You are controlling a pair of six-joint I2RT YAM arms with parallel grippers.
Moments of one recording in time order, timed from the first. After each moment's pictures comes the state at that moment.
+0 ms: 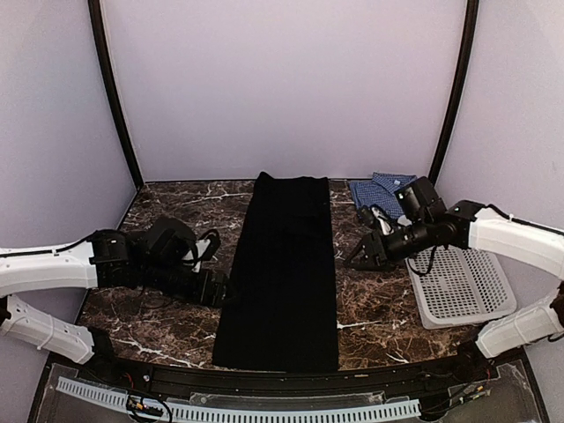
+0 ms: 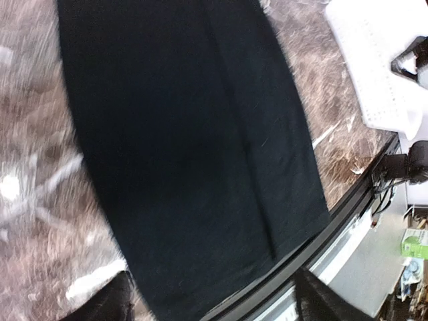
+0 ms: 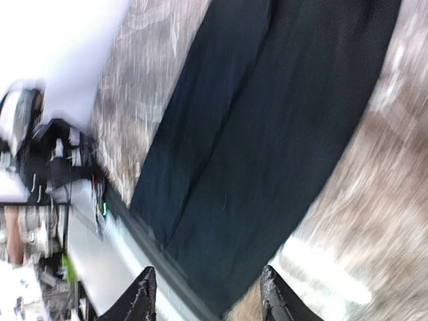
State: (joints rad) left arm -0.94 1.18 0.85 -0.53 0.11 -0.68; right arm 0.56 1.30 0.97 -0.56 -0.59 0.43
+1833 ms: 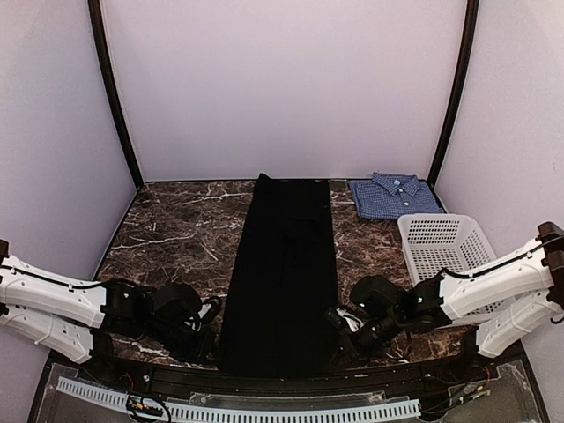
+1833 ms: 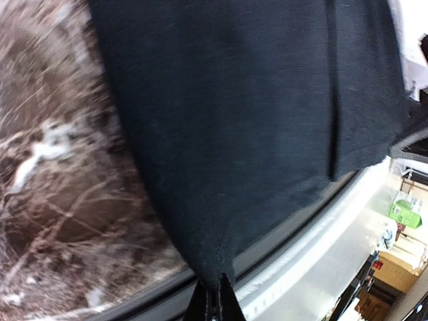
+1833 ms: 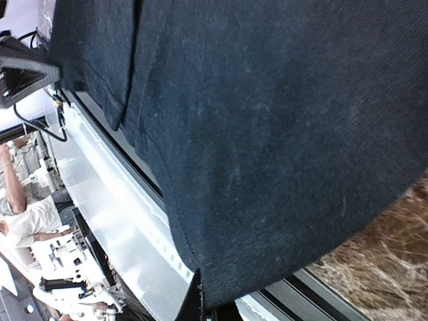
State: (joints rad) left arm -1.18 1.13 0.43 -0.31 0.25 -1.10; right arm 1.19 1.36 0.52 -0.13 -0.52 1.00
